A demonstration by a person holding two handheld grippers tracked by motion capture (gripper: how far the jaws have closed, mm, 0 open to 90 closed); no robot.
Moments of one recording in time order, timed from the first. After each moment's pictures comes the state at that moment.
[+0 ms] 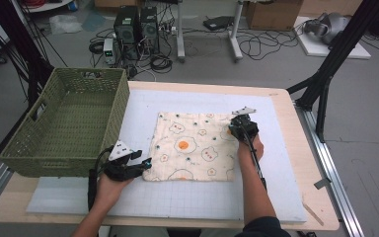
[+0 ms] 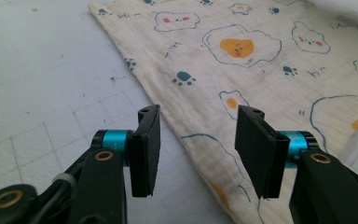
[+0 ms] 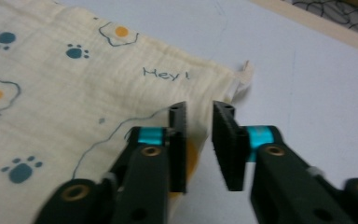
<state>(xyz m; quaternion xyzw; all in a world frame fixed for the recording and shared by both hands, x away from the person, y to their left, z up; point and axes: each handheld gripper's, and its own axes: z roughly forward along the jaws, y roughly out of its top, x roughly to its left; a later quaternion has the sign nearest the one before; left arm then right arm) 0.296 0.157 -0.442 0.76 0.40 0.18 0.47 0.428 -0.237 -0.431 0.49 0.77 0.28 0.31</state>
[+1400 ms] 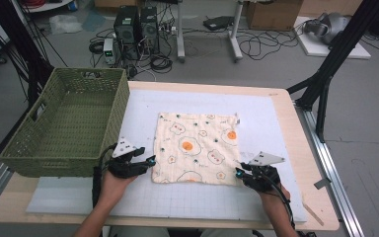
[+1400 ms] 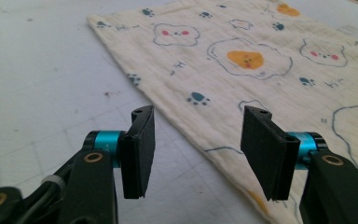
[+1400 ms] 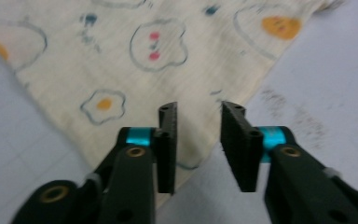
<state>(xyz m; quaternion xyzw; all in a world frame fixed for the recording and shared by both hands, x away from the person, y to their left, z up) 0.302 0.144 -0.441 0.77 0.39 0.18 0.48 0.276 -0.278 -0.433 0.39 0.82 0.36 0.20</state>
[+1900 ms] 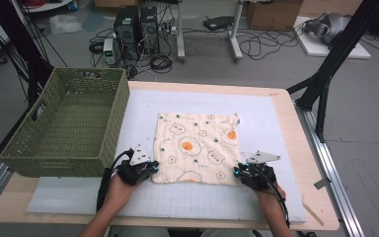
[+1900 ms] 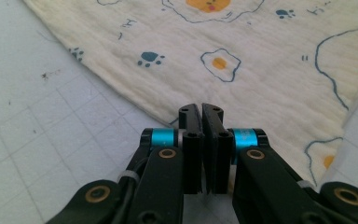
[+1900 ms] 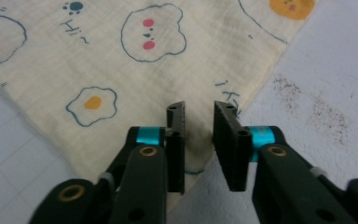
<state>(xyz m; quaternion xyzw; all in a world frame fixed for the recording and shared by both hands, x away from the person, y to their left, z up) 0.295 0.123 -0.449 0.84 0.33 0.18 0.40 0.283 -0.271 -0.445 0.41 0.82 0.35 0.19</state>
